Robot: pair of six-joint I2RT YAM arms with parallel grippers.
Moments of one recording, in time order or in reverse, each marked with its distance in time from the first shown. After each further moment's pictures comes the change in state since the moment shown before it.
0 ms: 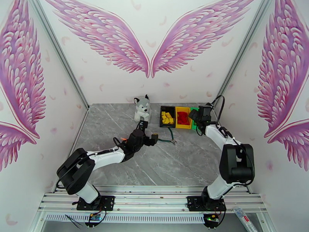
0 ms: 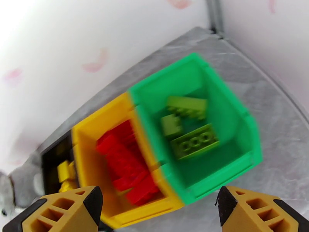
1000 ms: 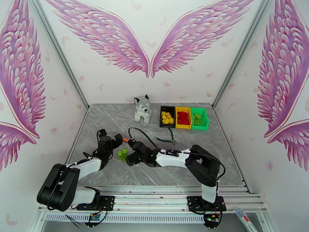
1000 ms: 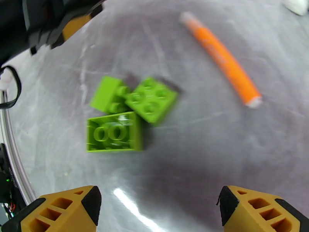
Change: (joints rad) left arm 0.536 -0.241 -0.422 0.058 0.046 -0.333; right arm 0.987 0.294 0.004 0.077 -0.118 -0.192
